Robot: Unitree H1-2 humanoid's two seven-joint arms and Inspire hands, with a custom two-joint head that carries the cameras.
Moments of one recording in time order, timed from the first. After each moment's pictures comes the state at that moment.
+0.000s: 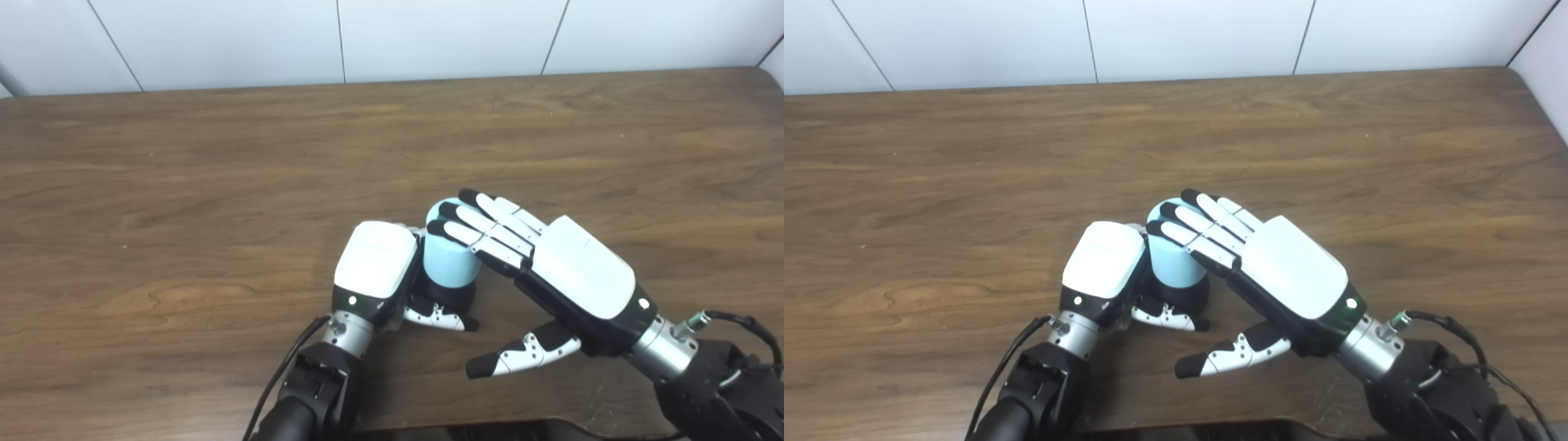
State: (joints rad) left arm -0.02 0.06 -0.61 -0.22 1.30 0.14 -0.06; right arm 0.19 -0.40 0.17 -0.79 -0.74 -0.13 0.43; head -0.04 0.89
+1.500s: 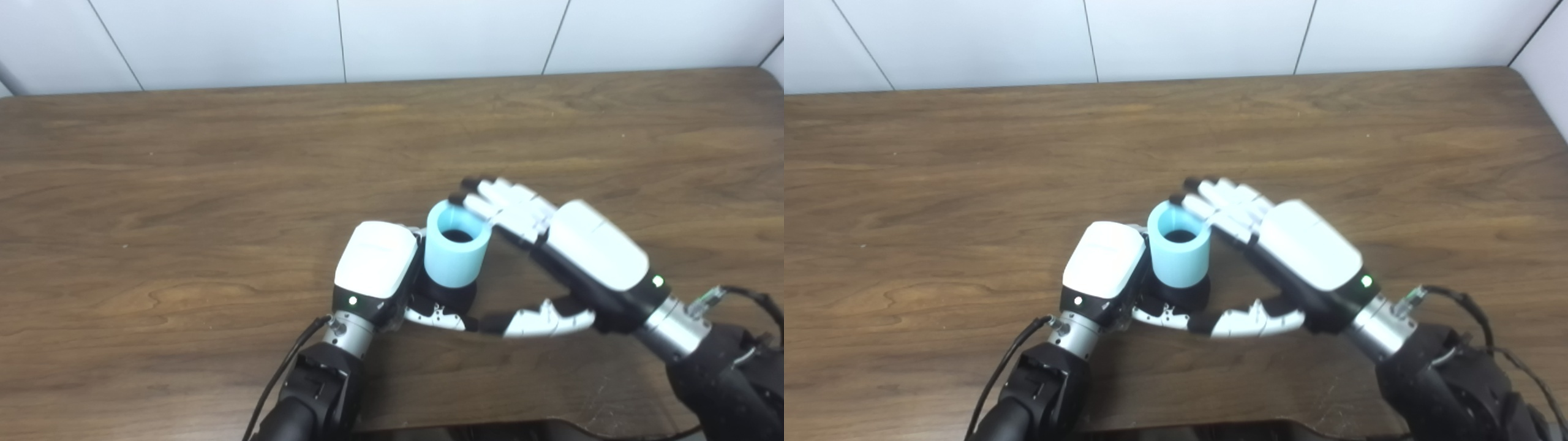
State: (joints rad) left arm -0.02 0.06 -0.61 -0.22 1.30 0.14 -0.05; right arm 0.11 -0.37 0.08 -0.83 -0.59 0.04 0.52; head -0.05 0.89
